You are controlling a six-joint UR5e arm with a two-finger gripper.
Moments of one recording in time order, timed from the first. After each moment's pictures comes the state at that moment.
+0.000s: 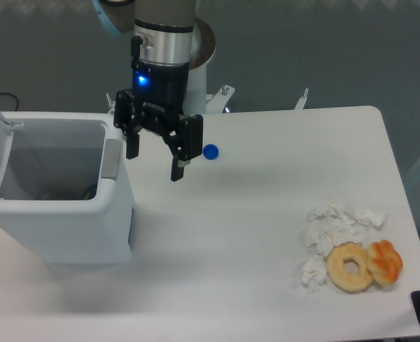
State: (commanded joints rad) arm 2.35 -1.60 -1.61 -0.97 1.27 0.94
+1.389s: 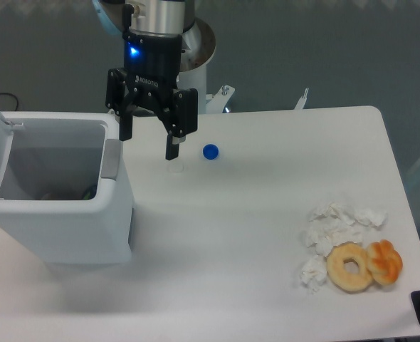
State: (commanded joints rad) arm 2.35 -1.54 -1.63 -0.97 1.26 0.90
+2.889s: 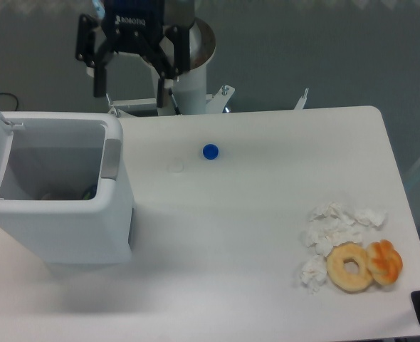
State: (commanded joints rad) arm 2.35 -1.41 -1.58 -0.97 1.16 0.46
